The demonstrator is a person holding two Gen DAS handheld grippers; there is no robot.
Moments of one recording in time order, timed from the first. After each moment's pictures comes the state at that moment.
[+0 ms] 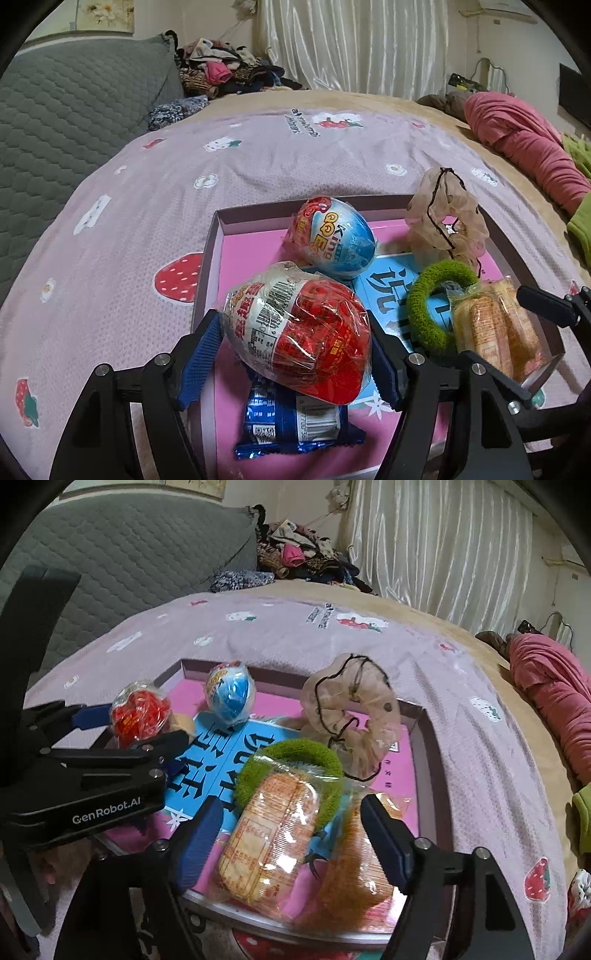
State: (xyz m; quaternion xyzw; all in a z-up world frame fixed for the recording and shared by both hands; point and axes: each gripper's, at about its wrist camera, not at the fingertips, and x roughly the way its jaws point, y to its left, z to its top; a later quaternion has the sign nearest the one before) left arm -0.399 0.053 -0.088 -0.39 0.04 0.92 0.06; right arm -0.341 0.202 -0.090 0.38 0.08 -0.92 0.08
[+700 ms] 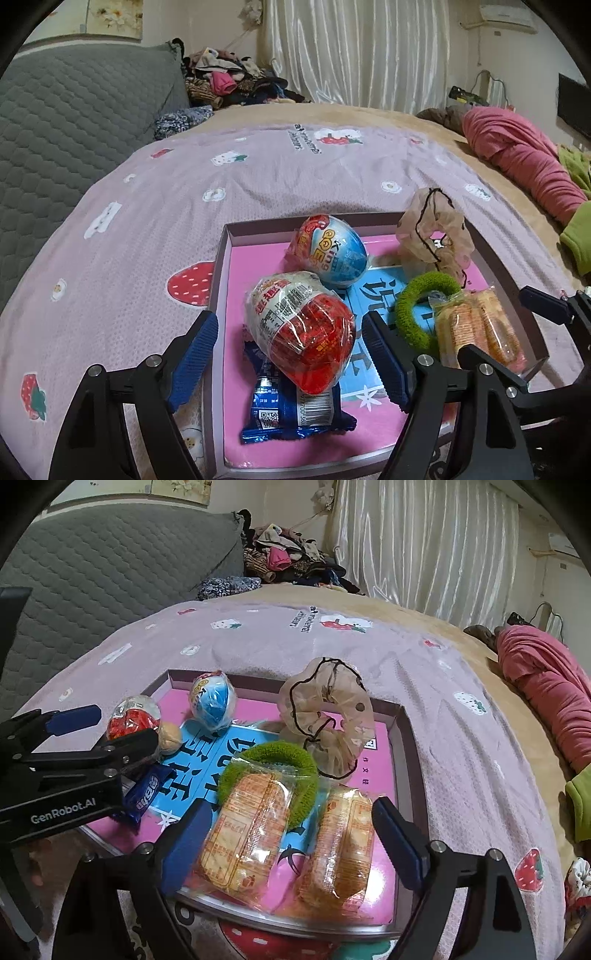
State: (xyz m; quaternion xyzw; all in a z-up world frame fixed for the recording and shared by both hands) left arm -0.384 0.051 -0.073 -0.37 0.03 0.93 0.05; right arm -0.338 0.215 -0.083 0.38 0.06 -0.92 0.06
